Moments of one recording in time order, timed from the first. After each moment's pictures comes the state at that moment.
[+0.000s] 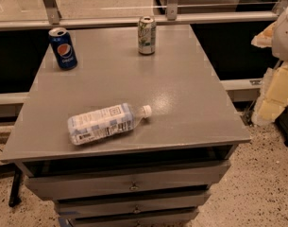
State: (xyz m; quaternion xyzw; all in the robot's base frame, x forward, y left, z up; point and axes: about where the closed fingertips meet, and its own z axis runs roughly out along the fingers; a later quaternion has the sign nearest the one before) arm 0.438 -0.216 0.978 -0.60 0.78 -0.04 0.16
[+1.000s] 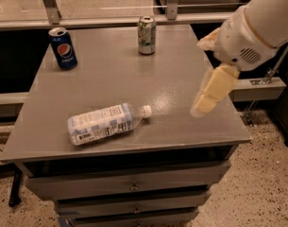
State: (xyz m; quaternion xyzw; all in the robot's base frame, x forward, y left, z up) arm 0.475 -0.121 0.957 -0.62 0.74 0.07 0.26
